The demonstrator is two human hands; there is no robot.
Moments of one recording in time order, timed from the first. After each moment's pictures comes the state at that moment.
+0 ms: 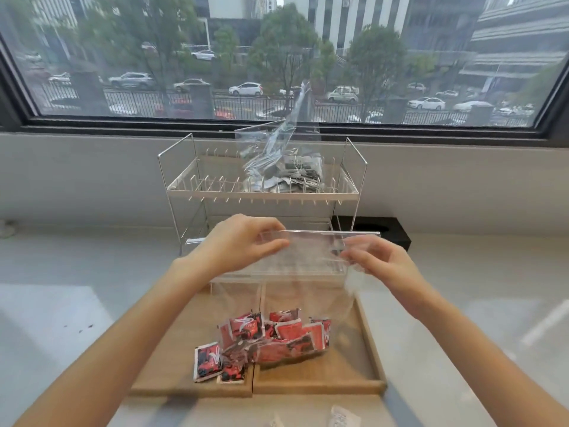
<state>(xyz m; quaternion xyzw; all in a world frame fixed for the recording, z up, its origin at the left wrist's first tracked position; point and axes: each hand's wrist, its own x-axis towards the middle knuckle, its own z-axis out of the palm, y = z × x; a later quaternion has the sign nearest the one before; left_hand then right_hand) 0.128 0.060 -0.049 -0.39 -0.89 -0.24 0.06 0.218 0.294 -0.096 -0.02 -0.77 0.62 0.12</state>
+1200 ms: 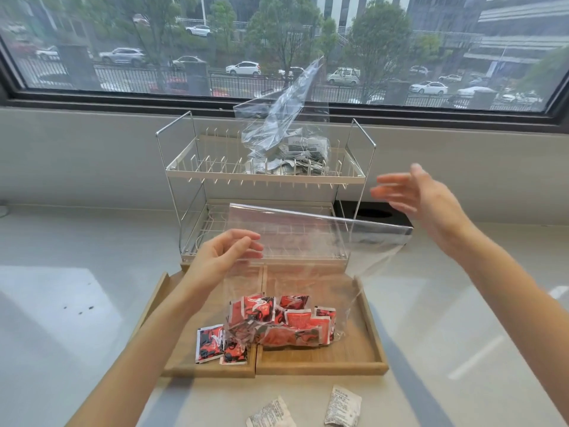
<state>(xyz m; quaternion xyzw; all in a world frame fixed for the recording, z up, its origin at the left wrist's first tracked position) 0.141 0.027 -0.117 -0.20 -0.72 -0.66 -0.09 0.204 0.313 -0.034 -0.06 -0.79 0.59 0.15</state>
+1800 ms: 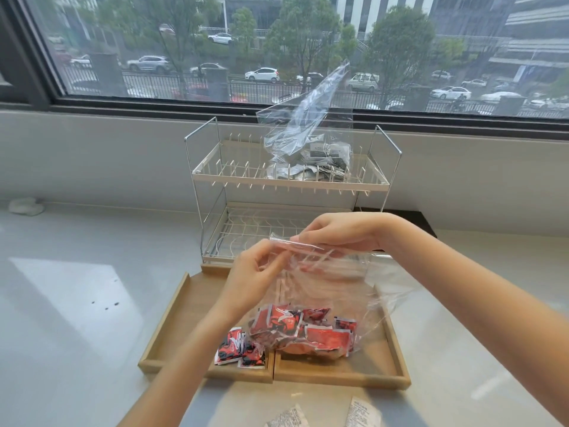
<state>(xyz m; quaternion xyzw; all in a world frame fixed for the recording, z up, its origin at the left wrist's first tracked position) 0.159 0.041 -0.116 -0.26 -0.75 -0.61 0.00 0.139 0.218 -0.045 0.09 -0.86 0.38 -0.32</state>
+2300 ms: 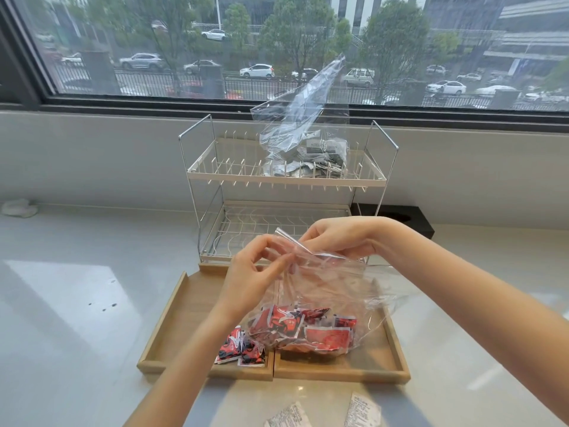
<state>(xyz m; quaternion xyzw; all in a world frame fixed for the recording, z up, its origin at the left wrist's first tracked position) 0.160 0.043 -0.119 -0.26 -0.73 -0.63 0.02 0.141 0.217 -0.052 0.08 -0.82 0.42 -0.37</state>
